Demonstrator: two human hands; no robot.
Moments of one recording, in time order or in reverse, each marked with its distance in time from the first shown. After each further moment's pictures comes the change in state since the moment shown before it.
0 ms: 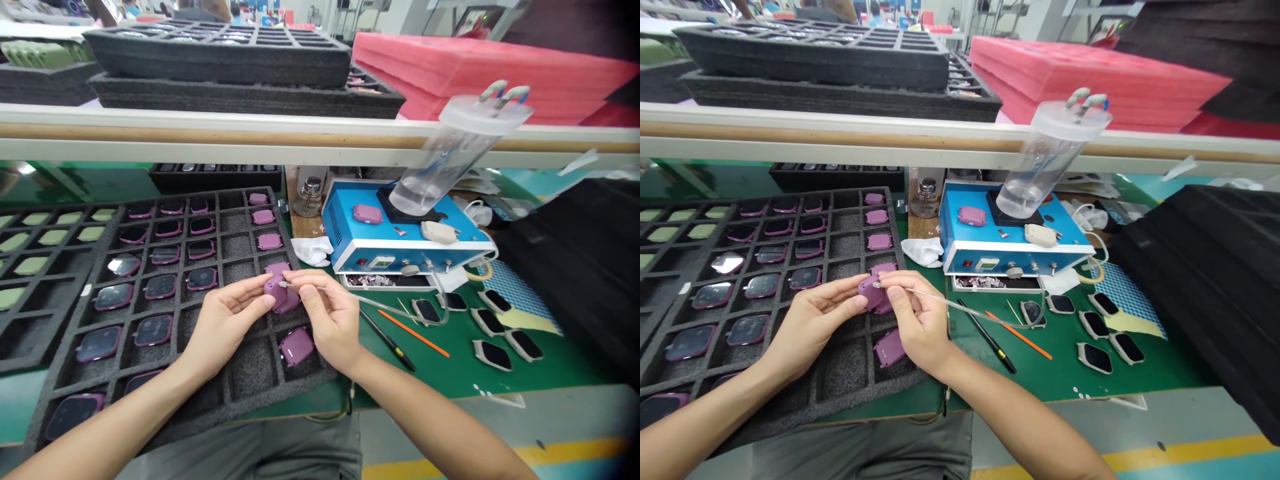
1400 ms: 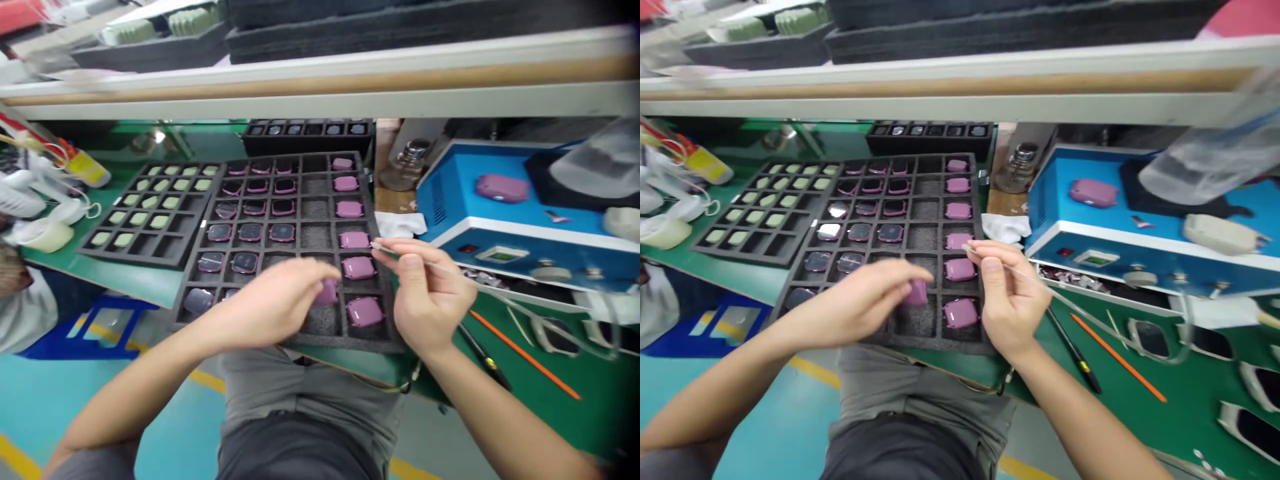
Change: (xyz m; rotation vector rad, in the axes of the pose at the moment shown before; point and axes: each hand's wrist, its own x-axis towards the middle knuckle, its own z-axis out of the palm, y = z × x) left_hand -0.056 0.039 -0.017 1.018 -0.295 0.310; right_hand -0.016 -0.002 0.000 0.087 0.140 0.008
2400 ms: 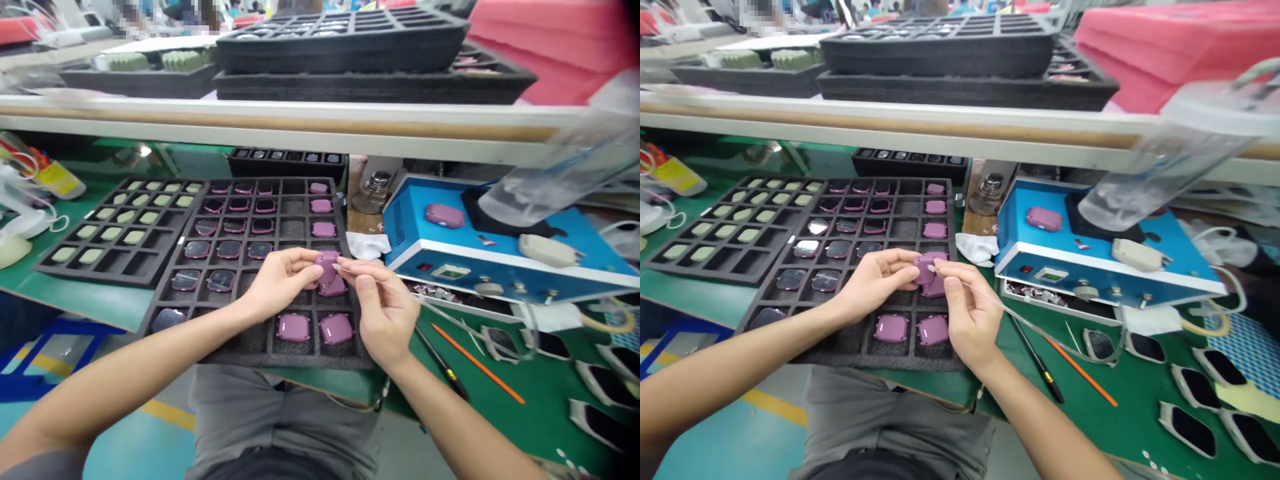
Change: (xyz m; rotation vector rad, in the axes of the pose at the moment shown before) left_hand 0.054 -0.023 0.037 -0.935 0.290 -0.334; right_hand 0.000 0.004 -0.003 -0.022 -0.132 0.020
